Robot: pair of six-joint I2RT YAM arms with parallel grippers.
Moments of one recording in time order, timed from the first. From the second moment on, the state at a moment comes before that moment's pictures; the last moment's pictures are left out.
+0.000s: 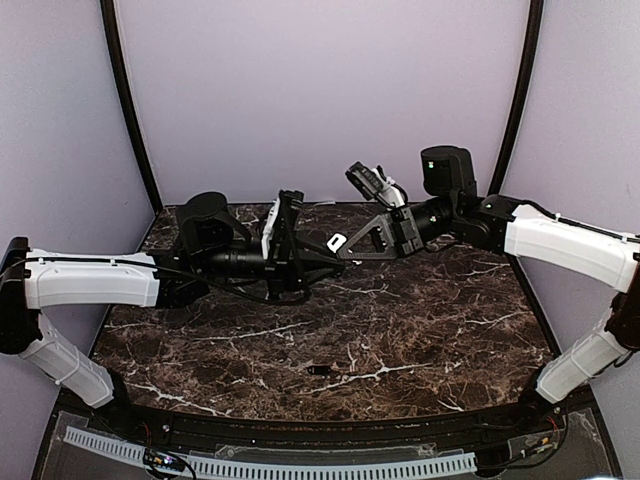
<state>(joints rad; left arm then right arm) -0.93 1.43 0.94 0.51 0.68 -0.03 0.77 1.44 1.22 -0.10 -1.18 0.47</state>
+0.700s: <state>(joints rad) -0.93 1.42 0.94 0.44 0.60 -0.02 0.77 1.44 1.22 -0.17 -1.15 0.44</state>
